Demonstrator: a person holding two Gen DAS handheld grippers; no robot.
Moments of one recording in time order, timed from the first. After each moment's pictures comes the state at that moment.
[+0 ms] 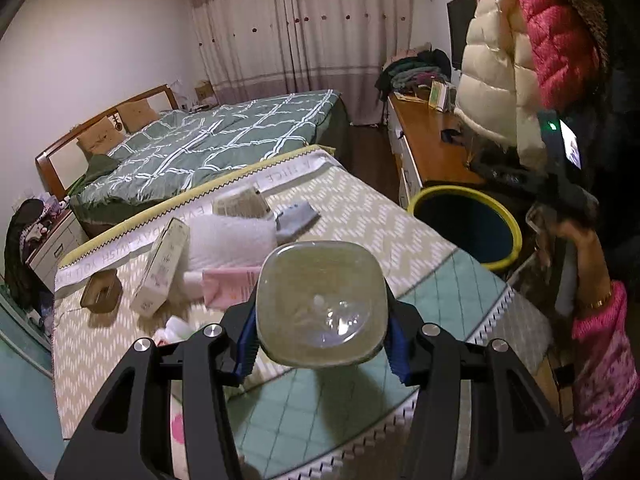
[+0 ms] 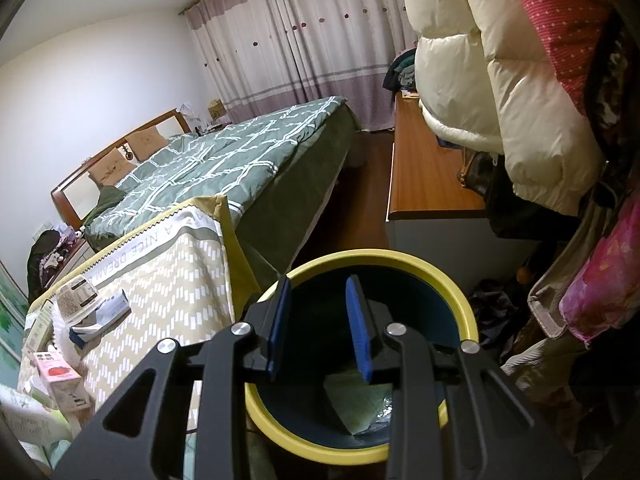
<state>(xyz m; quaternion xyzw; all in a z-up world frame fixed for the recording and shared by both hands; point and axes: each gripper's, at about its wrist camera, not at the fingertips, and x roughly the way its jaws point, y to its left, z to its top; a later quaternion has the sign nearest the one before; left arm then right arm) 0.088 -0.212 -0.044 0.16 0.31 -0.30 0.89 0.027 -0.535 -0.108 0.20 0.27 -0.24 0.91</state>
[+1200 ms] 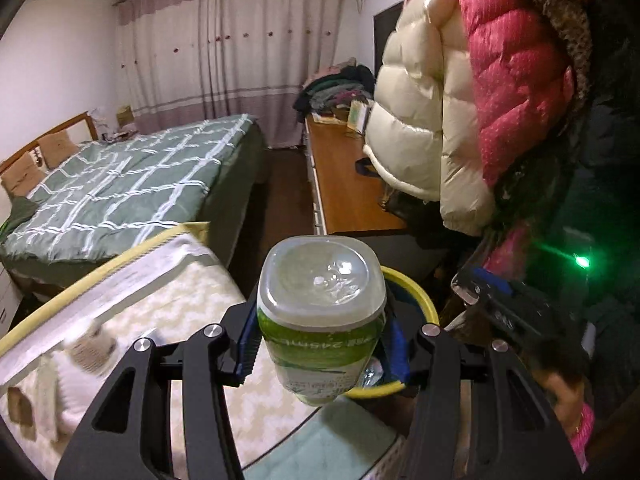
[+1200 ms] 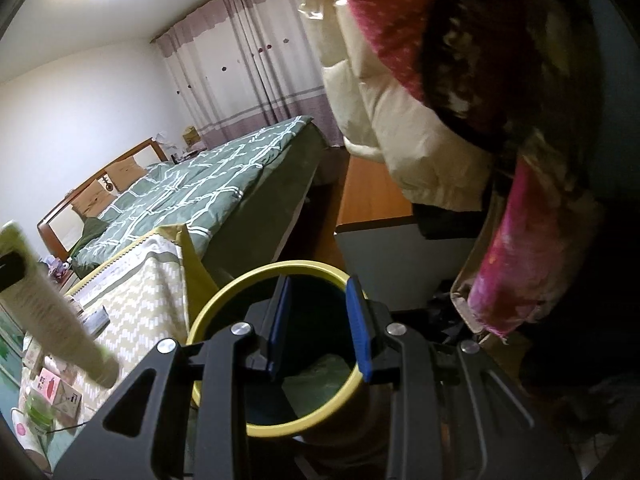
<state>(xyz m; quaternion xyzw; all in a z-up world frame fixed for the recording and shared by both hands) 0.118 -0.427 -0.010 0.15 0.29 -0.44 0.83 -0.063 -0.585 -0.102 0.23 0.23 -0.29 0.90</state>
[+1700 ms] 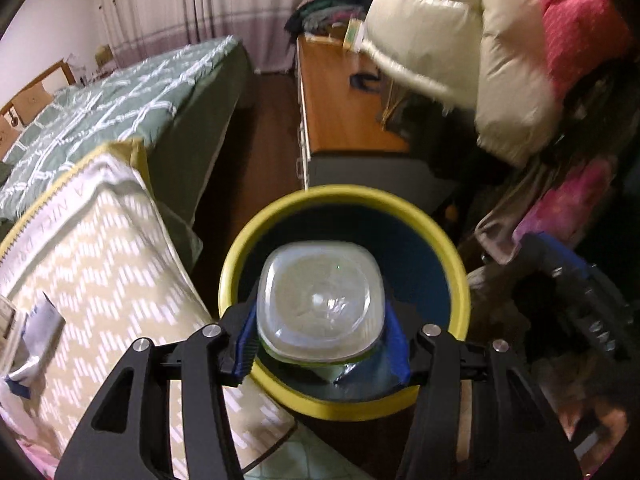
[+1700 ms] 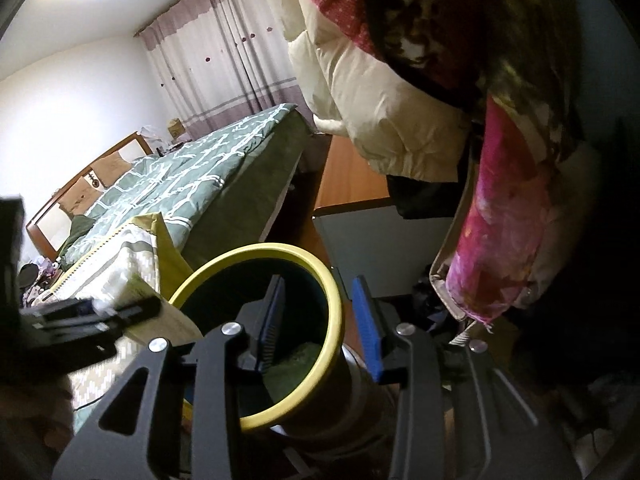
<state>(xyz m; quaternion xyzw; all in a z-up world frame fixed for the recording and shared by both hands) 0.149 -0.525 -0.132 0.19 0.41 -0.42 0.78 -0.069 -0.604 -0.124 0.24 0.25 -0.31 0.89</state>
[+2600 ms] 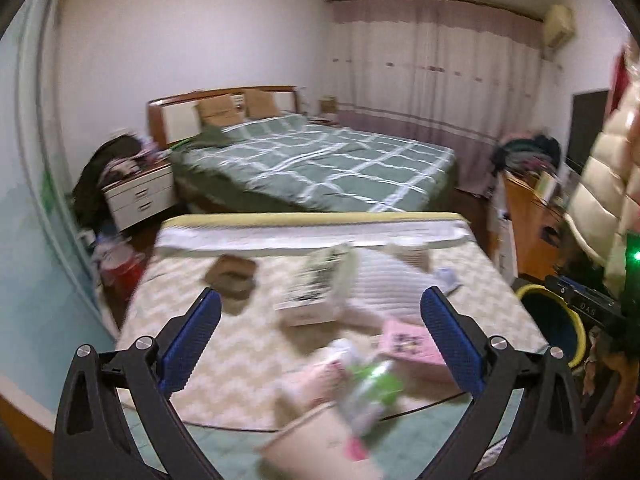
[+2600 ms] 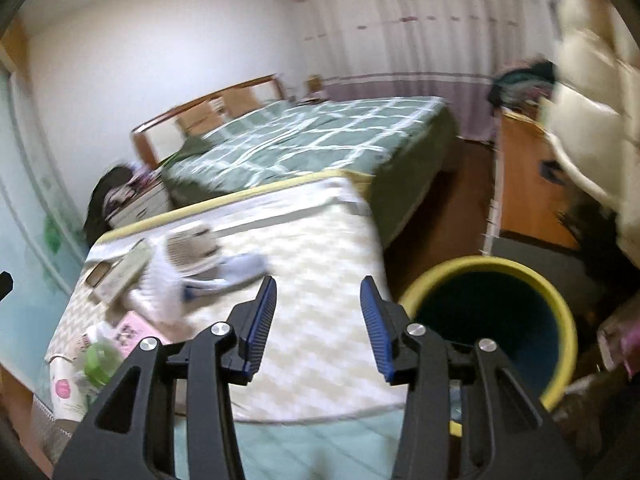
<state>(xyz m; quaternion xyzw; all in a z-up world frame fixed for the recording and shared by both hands) 0.140 -0.081 -0.014 0.01 0.28 -0.12 0.95 0.097 -0.391 -0.066 0.12 0.30 -0.04 0.95</state>
